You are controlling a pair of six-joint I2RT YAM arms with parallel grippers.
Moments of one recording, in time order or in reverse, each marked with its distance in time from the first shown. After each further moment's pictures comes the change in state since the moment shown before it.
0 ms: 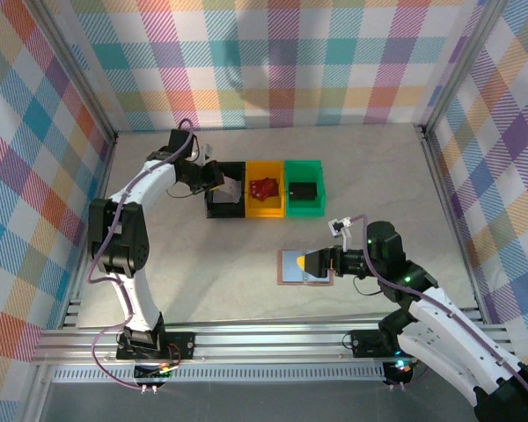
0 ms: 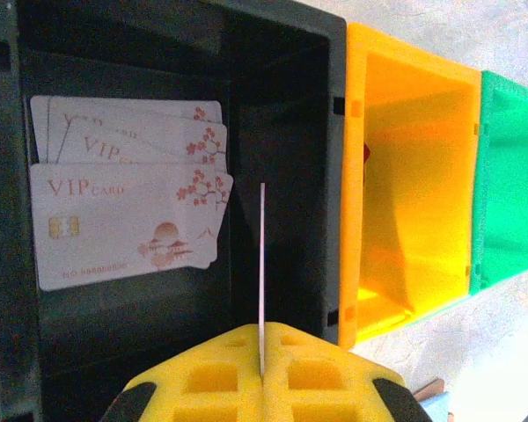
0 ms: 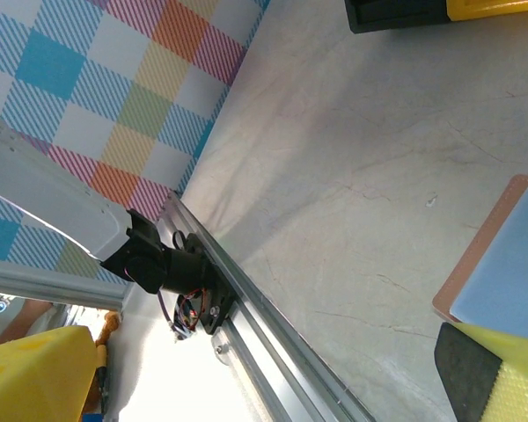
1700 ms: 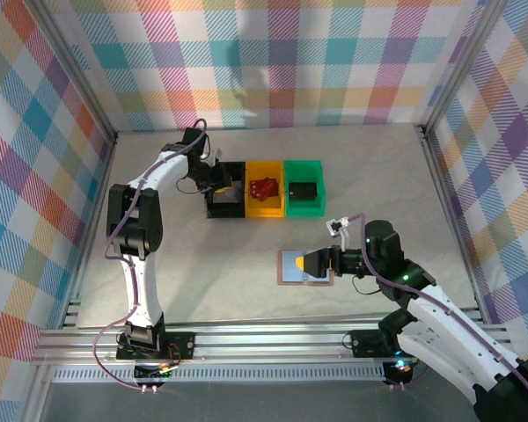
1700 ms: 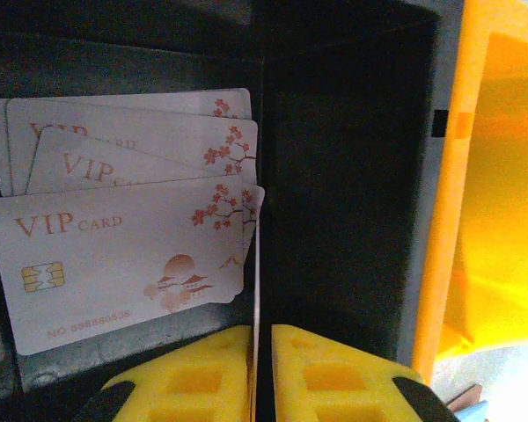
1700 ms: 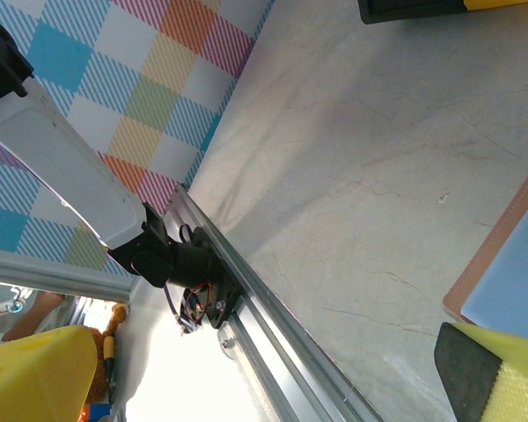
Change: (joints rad) left arm -0.036 0.197 0.198 -0.154 -0.013 0.049; right arm 0.000 0.021 -0.002 0.023 -0.029 0.000
